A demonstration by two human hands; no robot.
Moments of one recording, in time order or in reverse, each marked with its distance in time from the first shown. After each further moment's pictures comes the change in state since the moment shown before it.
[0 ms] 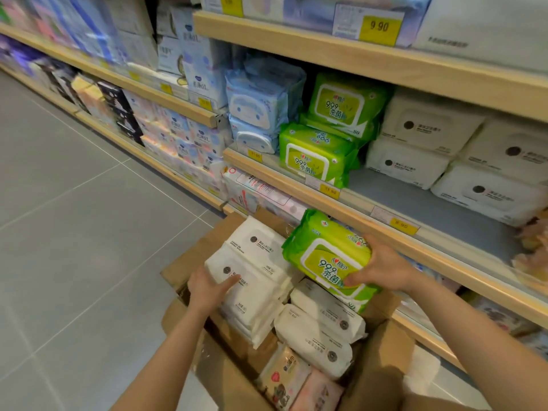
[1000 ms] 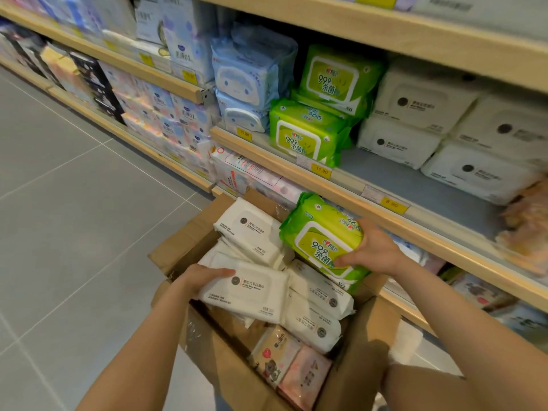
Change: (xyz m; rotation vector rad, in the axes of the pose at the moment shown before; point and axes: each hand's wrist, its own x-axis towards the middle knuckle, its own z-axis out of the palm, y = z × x) left_hand 0.009 0.001 -0.006 -0.054 -0.421 -0.364; right_hand 0.001 0.011 0.013 -0.074 0.132 0.064
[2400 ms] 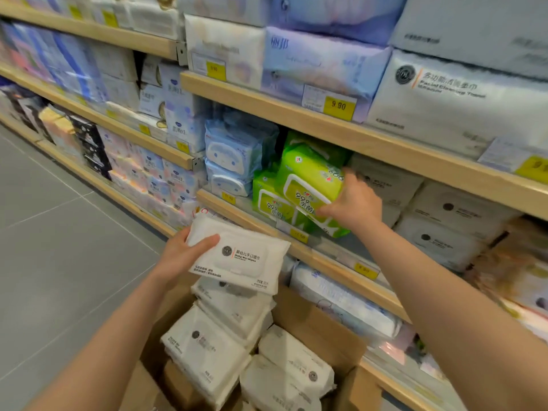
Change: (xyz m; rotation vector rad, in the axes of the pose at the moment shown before) left_hand -0.063 0.138 -0.042 -0.341 0.085 0.725; right_hand 0.043 -0.143 -0.122 -0.344 0.579 -0.114
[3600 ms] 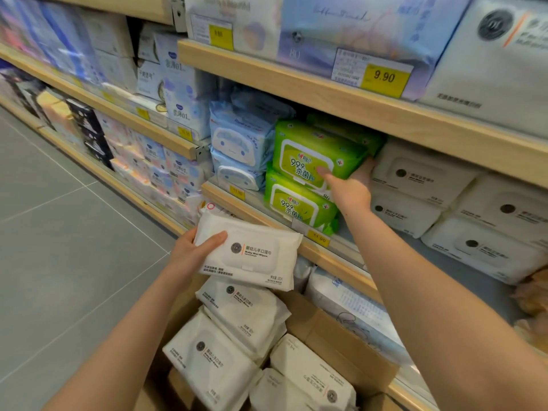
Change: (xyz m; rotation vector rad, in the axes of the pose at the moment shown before) left_hand 0.050 -0.026 0.008 -0.168 0.021 -0.036; right_hand 0.078 -0.020 0.093 0.677 0.111 0.291
